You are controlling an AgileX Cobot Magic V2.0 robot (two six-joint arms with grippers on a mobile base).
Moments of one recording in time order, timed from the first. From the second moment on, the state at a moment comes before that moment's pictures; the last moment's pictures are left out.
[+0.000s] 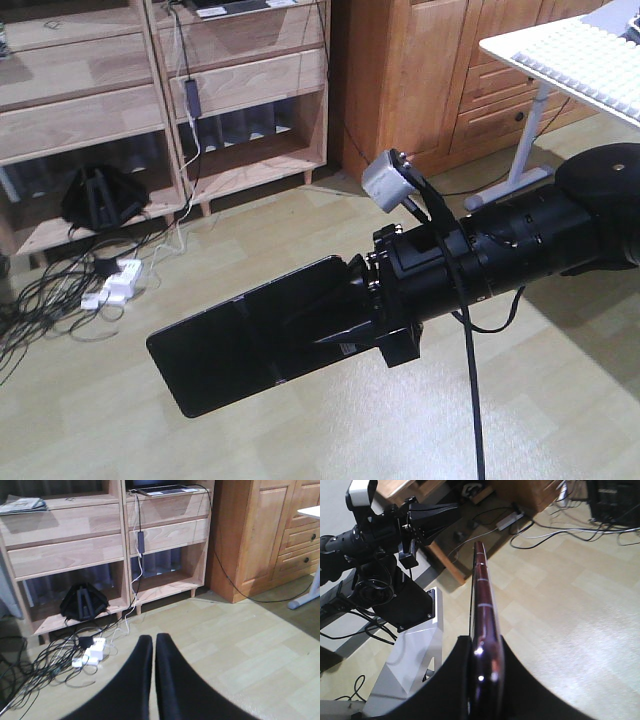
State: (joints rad) left arm 0.05 -0.02 0.03 -0.14 0.28 0.14; right arm 0.34 1.54 -1.05 1.23 1.19 -1.29
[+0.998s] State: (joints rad) left arm 0.05 -0.02 0.03 -0.14 0.28 0.14; right arm 0.34 1.54 -1.05 1.23 1.19 -1.29
